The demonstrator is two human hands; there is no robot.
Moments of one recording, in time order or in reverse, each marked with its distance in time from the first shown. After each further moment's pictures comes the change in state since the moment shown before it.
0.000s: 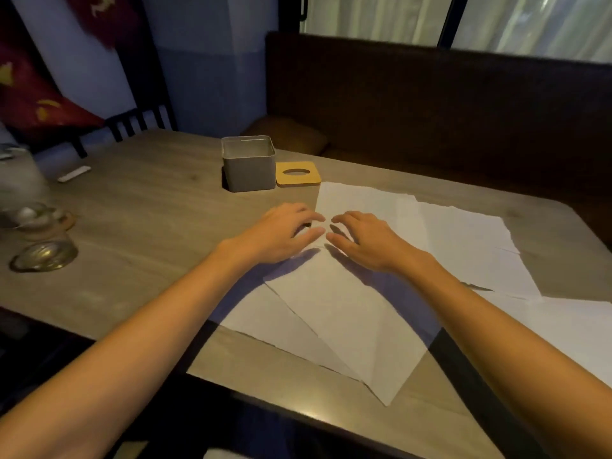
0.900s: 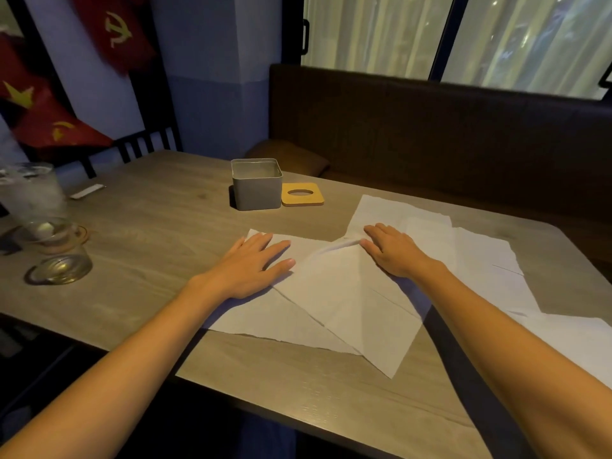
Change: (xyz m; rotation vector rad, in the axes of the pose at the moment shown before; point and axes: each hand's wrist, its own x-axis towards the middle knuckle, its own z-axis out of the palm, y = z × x) left_hand -0.053 -0.043 -0.005 0.168 -0.137 -0.178; right_hand 0.011 0.054 -0.002 -0.089 -0.018 0.208
